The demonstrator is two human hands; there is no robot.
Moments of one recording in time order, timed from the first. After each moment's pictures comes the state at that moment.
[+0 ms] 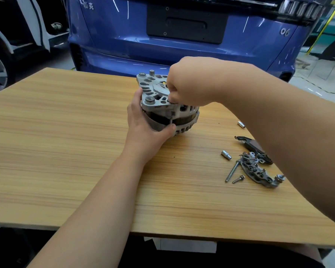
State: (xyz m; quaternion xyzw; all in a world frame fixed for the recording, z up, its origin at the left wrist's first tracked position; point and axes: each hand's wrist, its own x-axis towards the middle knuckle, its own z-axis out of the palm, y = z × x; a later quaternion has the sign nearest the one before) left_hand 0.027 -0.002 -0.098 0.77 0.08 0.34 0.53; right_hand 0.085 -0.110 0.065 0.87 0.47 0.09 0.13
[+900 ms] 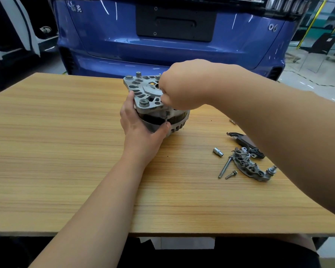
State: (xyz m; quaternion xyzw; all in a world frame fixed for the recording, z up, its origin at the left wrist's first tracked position) left_hand 0.030 -0.019 -0.101 0.78 0.11 0.38 0.49; right_hand 0.095 -0.115 0.055 0.86 0.46 0.14 0.18
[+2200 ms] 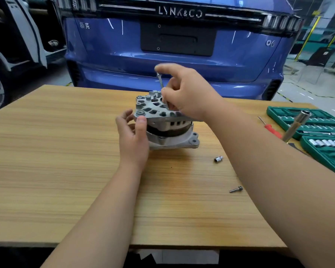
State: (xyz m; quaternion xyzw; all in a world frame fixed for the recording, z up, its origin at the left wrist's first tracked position) left_hand 0.033 -0.004 -0.089 0.65 0.13 0.42 0.62; right_hand 0.093 -0.126 0.039 0.82 0.41 0.03 -0.40
